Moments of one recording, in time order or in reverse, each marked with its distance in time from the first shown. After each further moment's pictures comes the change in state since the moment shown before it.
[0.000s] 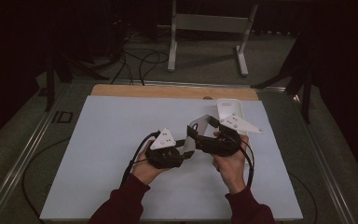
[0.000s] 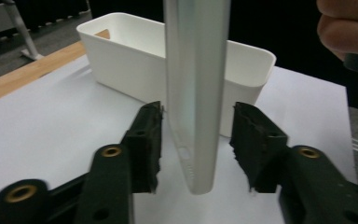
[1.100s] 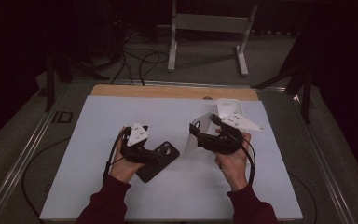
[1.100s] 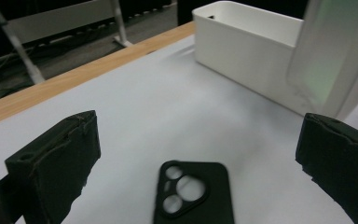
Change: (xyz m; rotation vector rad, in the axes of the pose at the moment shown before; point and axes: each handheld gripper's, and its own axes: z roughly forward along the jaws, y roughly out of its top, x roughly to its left) left arm 0.036 -0.025 -0.049 0.014 0.309 -0.082; right arm -0.006 0.002 0.001 0.004 -0.032 -0.026
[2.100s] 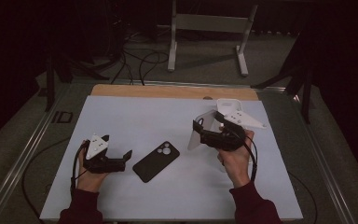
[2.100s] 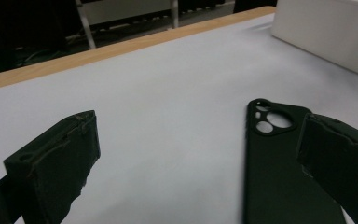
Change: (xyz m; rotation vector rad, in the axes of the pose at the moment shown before) left arm 0.054 -0.073 -0.061 -0.009 0.188 -0.096; right arm -0.010 0.004 0.001 -0.005 -0.023 -0.018
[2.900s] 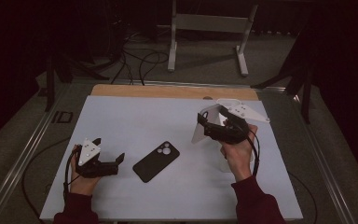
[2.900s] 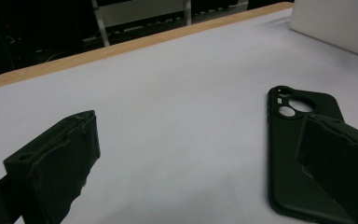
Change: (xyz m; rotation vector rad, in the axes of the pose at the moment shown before) left arm 0.008 -0.014 -0.010 -0.009 0.044 0.014; right arm -0.017 0.008 0.006 -0.016 -0.052 0.008
